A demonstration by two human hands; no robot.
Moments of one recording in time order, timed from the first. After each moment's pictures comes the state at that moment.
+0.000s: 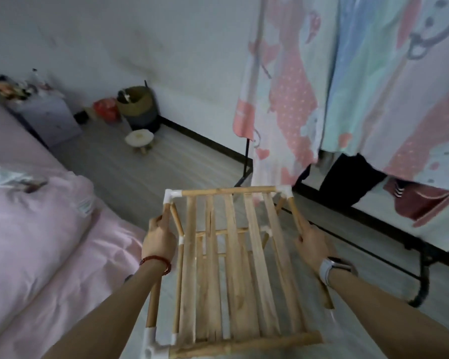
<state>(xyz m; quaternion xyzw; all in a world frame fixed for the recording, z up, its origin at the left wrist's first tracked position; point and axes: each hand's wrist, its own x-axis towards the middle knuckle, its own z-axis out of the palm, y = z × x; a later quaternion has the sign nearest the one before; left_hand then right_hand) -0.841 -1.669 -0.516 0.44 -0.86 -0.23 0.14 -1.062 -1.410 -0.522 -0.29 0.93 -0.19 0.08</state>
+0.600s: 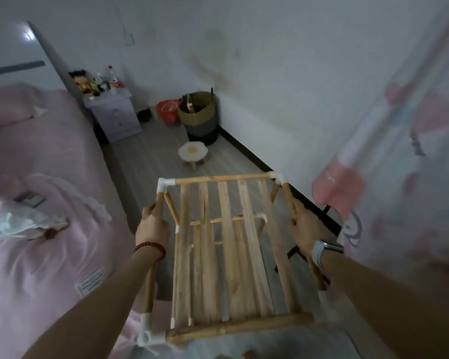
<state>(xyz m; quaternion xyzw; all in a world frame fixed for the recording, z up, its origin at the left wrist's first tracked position) -1.017 -2.052 -0.492 0.57 -0.77 -0.19 0.19 -1.304 -1.888 -0.498 -0.44 0.87 -0.20 0.11</state>
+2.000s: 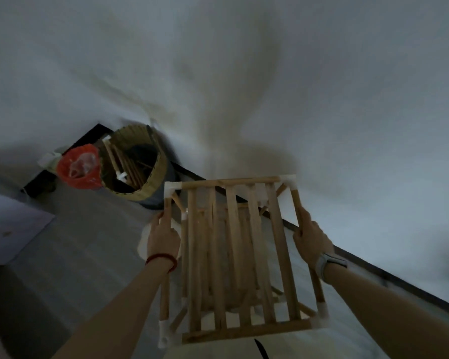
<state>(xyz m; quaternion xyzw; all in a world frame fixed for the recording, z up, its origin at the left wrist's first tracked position) -1.496 -2.896 -0.599 0.46 -0.83 -0.31 0.08 -1.685 -2.635 -0.605 -0.17 0.94 -0.21 0.20</state>
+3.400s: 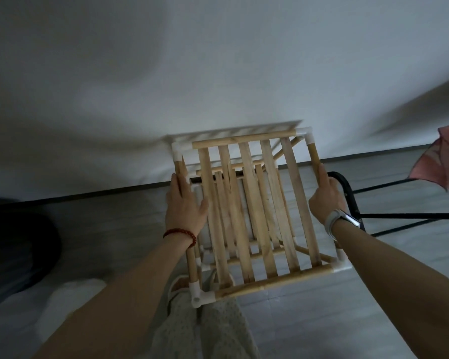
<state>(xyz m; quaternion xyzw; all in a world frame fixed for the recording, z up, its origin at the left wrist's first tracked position) -1.784 -2.805 -0.825 0.06 -0.95 -0.28 -0.15 -1.781 -2.508 -0.801 0.26 0.94 -0.17 0.17</state>
